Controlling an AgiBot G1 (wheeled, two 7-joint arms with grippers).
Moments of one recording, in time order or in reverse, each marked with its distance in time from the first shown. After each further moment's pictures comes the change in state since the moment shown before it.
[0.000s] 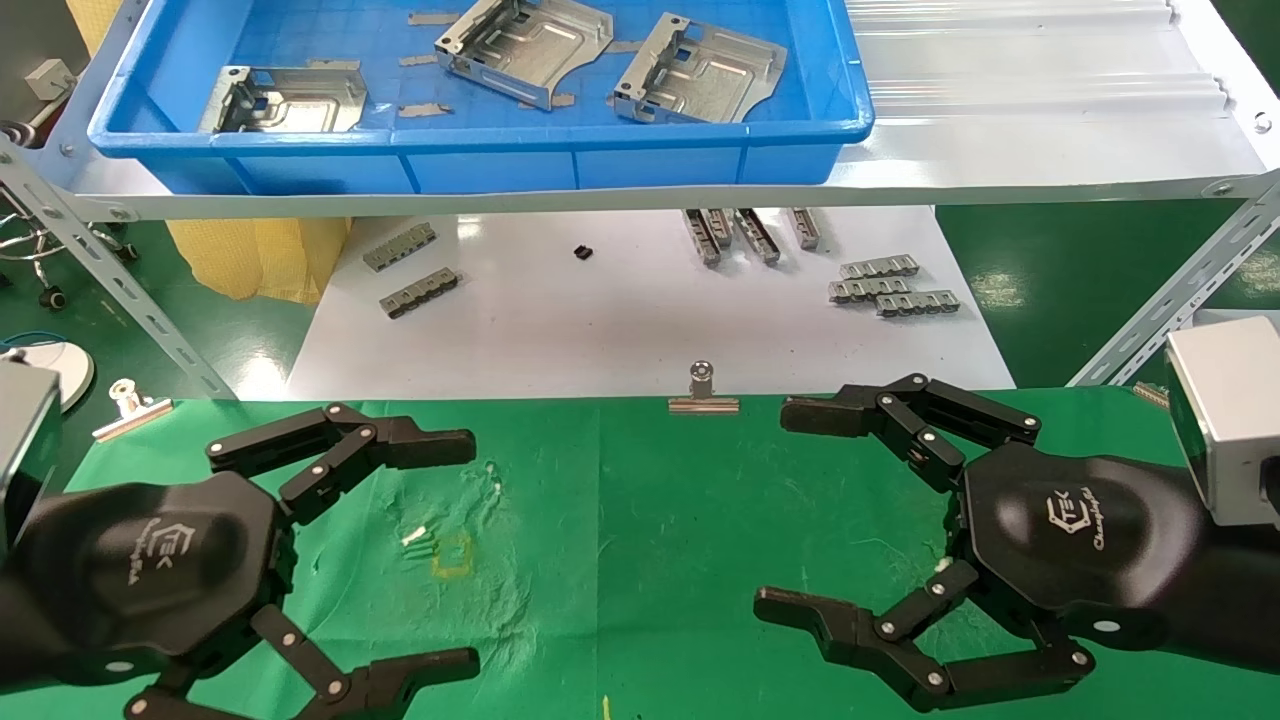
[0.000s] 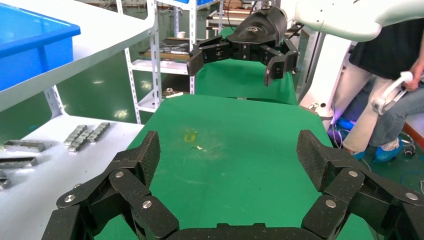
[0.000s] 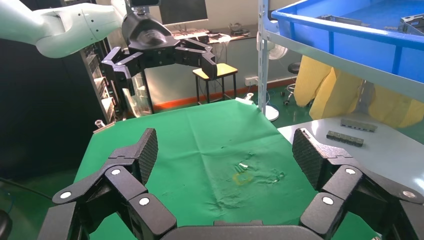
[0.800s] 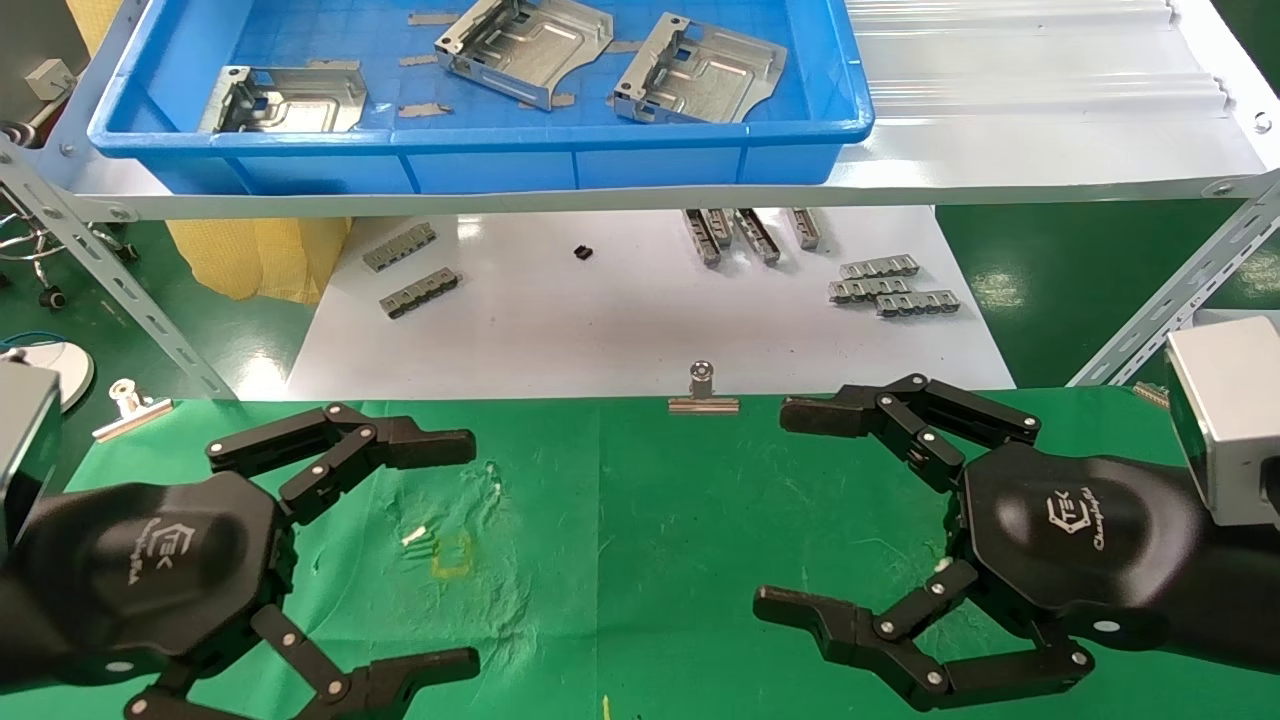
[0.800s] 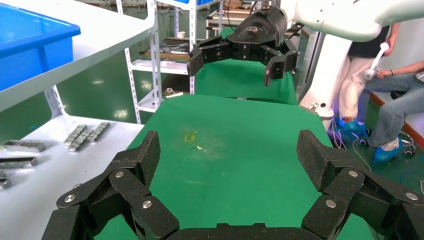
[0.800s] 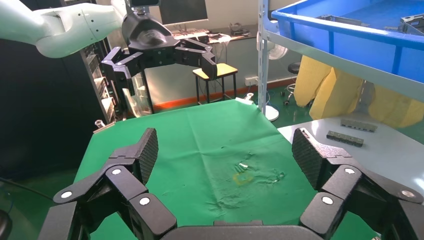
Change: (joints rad) left arm 0.000 0.000 0.000 0.000 0.000 0.000 0.000; right arm 0.000 0.000 0.000 0.000 0.000 0.000 0.000
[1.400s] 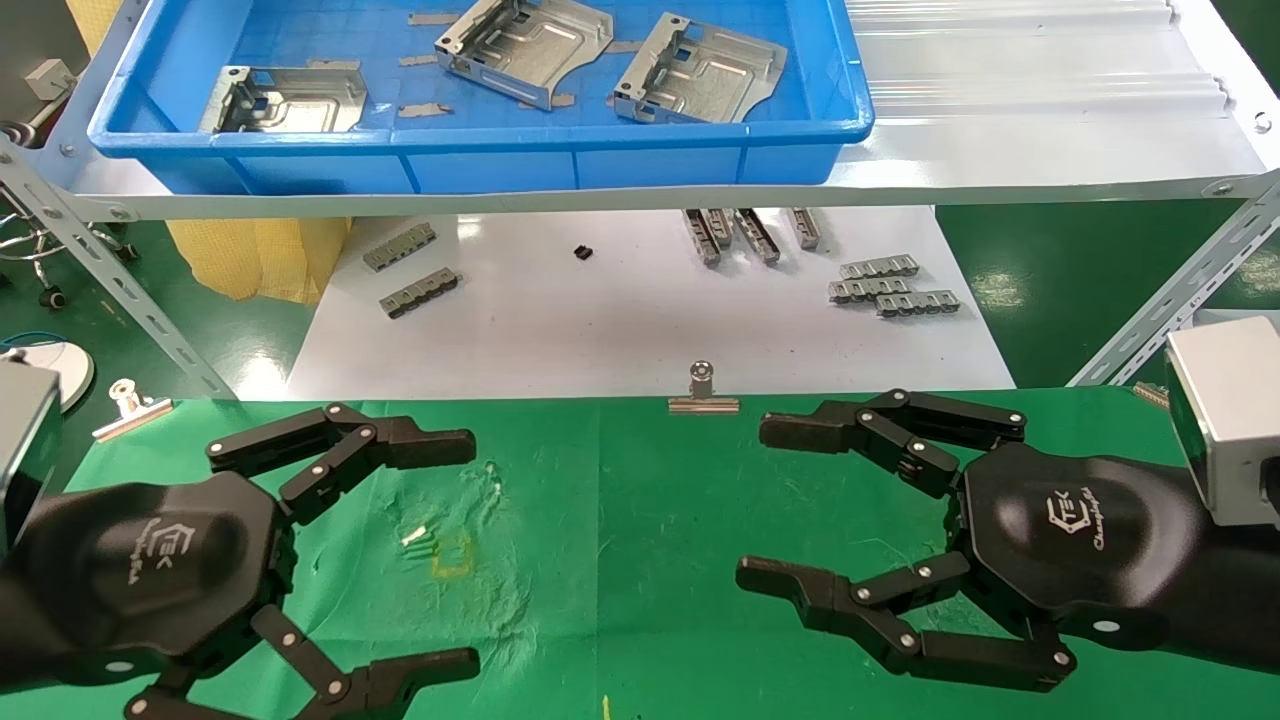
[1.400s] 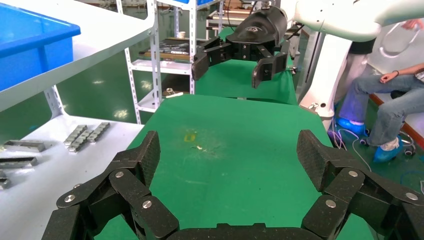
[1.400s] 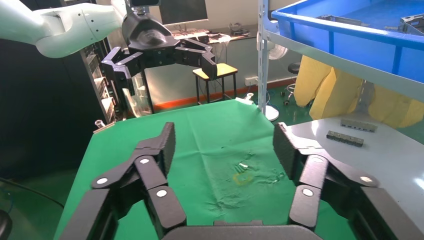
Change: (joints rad) left arm 0.000 0.000 0.000 0.000 0.000 0.000 0.000; right arm 0.000 0.000 0.000 0.000 0.000 0.000 0.000
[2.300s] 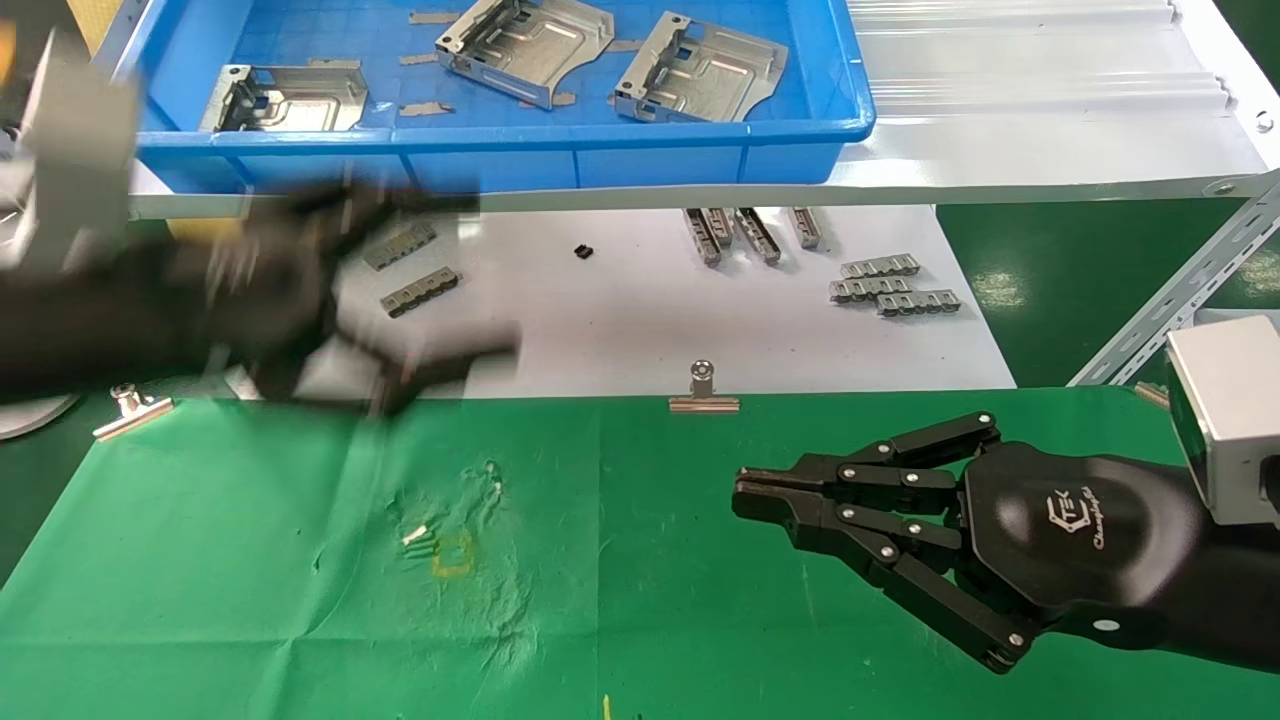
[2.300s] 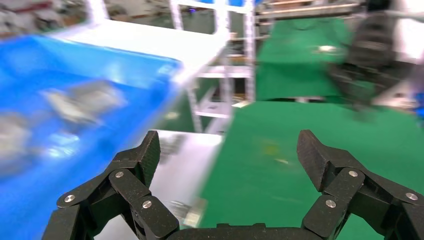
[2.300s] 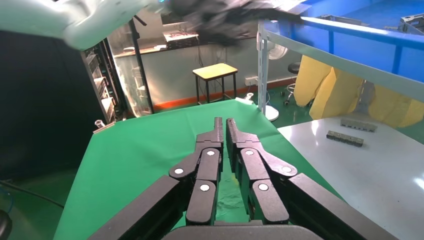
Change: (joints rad) left arm -0.425 0.202 0.088 0.339 0.243 -0.106 0.028; right arm 0.000 0.000 0.000 0.000 0.000 0.000 0.000
